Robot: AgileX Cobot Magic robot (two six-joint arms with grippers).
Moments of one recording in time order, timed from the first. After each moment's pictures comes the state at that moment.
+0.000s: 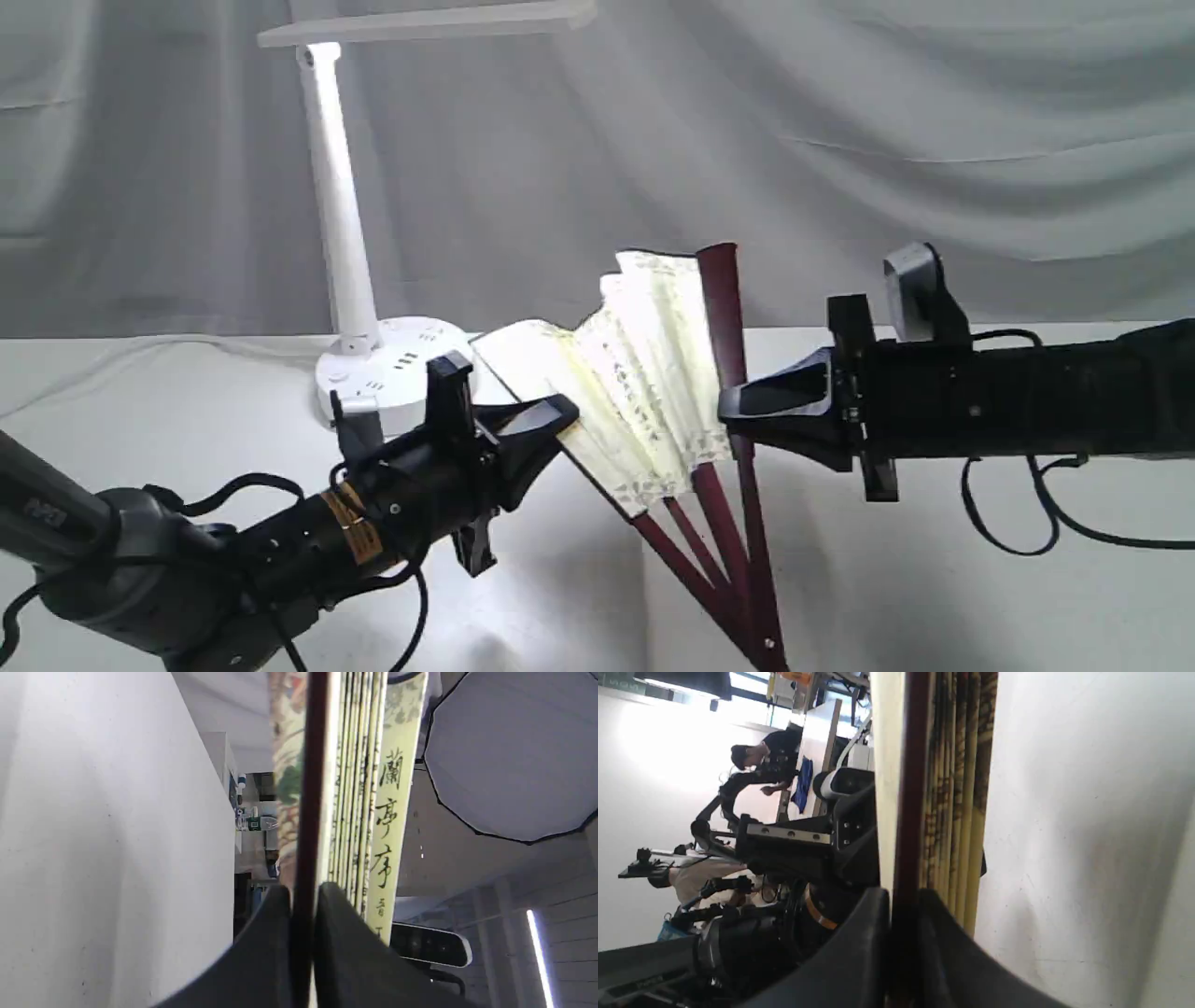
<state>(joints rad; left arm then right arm) -0.33 2.27 -1.02 0.60 -1.23 -1.82 -0.16 2.08 -1.19 1.57 1.22 -1.04</state>
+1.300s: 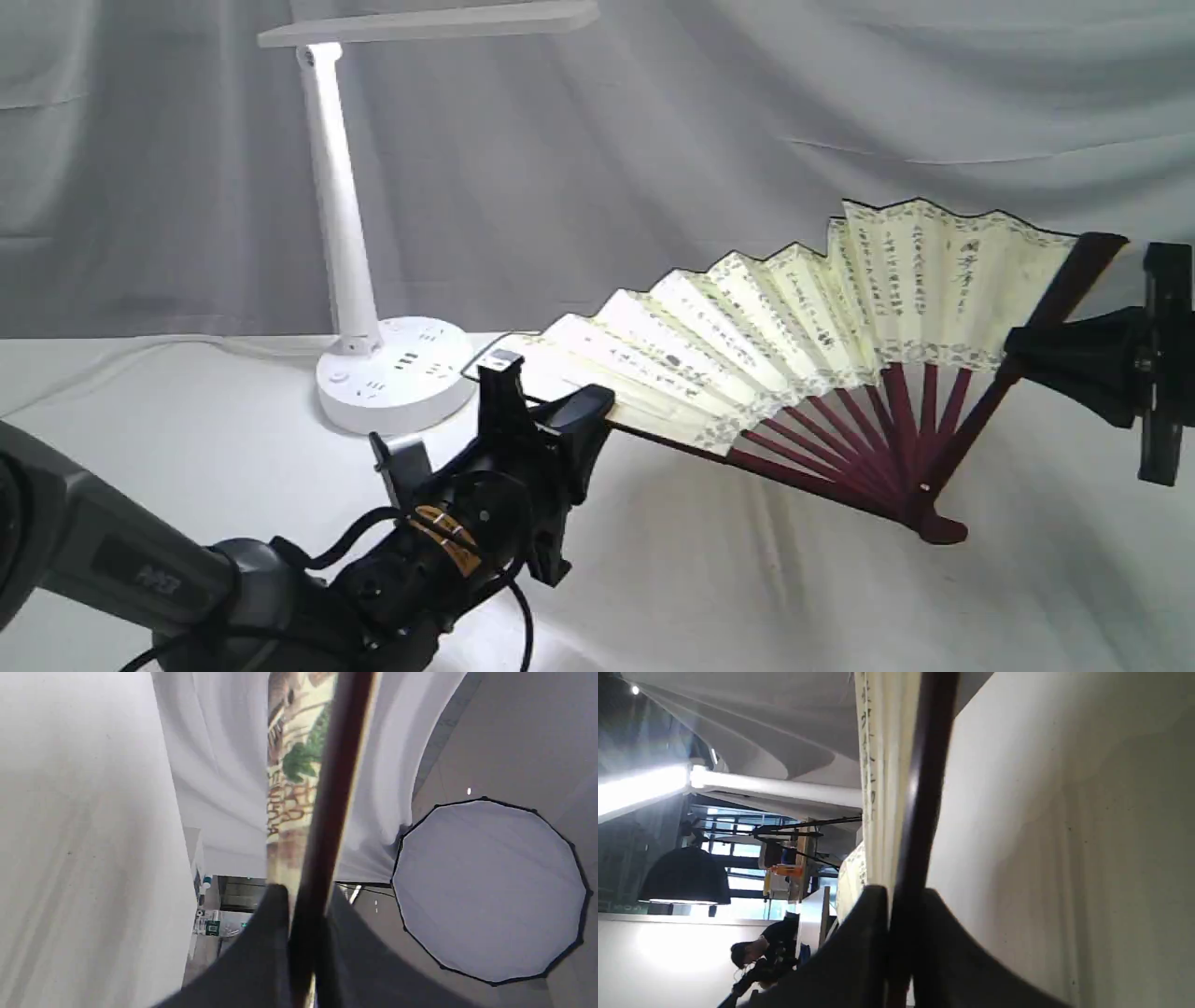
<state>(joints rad) -0.55 2.27 -1.02 0.06 -1.17 -1.77 -0.58 2.07 -1.19 1.56 1.25 -0.96</state>
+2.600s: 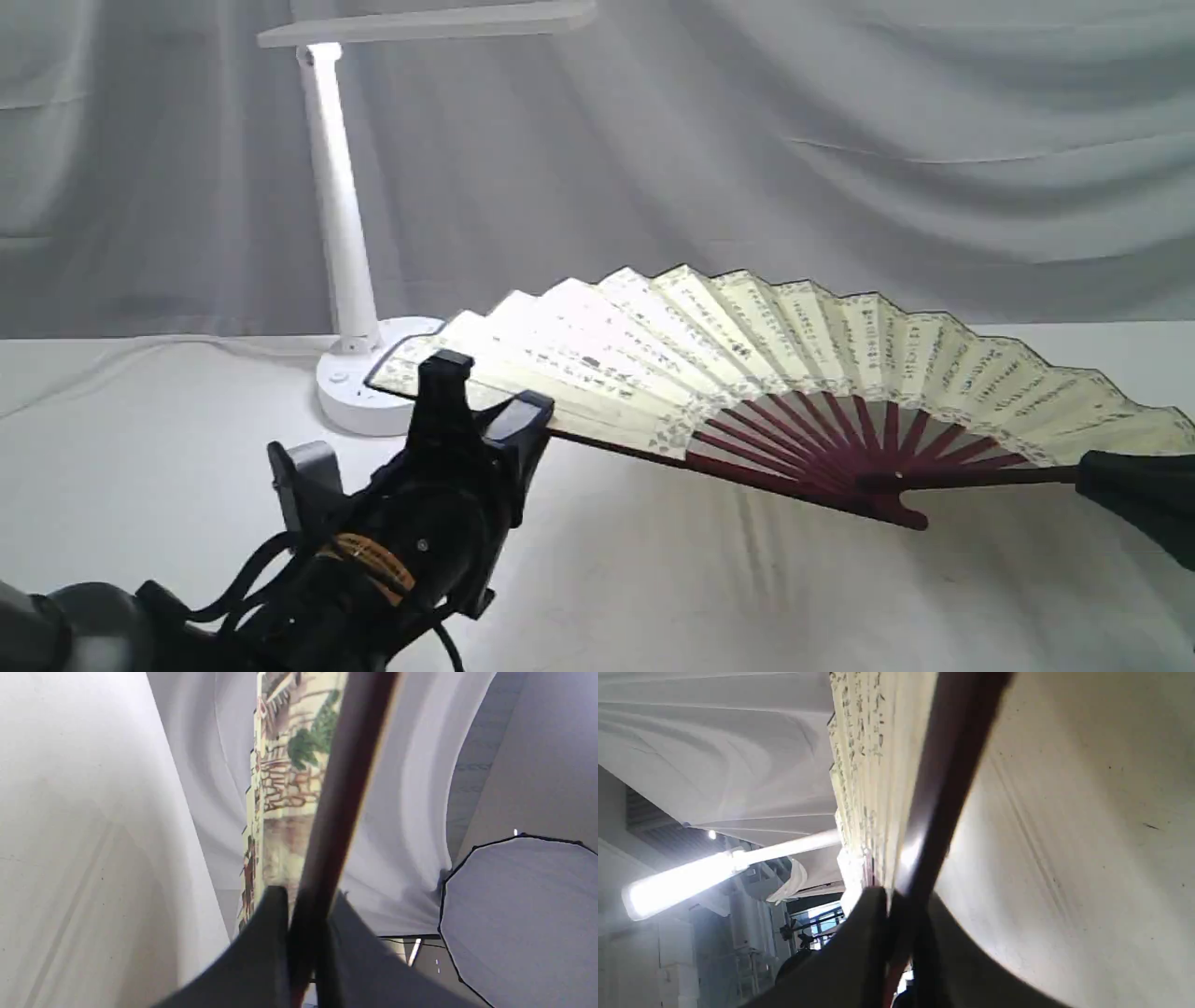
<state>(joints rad) -0.63 2.00 -0.75 -0.21 -1.10 -1.53 -0.74 2.07 -0.85 1.65 1.30 -0.92</state>
